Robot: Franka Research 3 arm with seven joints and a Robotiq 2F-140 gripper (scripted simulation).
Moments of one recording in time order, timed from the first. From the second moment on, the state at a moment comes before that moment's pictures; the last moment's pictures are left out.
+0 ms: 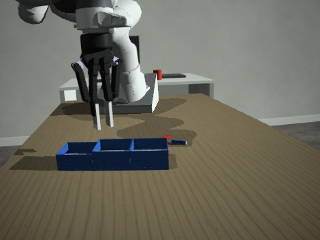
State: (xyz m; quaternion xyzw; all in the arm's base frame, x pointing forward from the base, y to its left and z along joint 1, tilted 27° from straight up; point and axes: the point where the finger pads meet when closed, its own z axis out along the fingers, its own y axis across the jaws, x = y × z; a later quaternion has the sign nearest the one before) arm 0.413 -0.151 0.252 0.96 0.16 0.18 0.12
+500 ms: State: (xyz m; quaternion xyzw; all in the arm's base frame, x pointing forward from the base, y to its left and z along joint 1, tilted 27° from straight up) arm 0.414 -0.152 0.253 0.97 0.05 0.19 0.10
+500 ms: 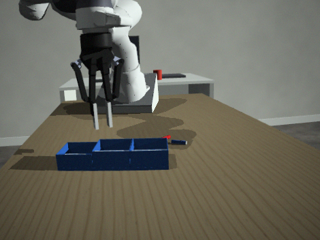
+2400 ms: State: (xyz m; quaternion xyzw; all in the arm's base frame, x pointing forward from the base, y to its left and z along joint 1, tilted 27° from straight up) arm 0.413 -0.150 0.253 0.95 -0.21 0.23 0.05
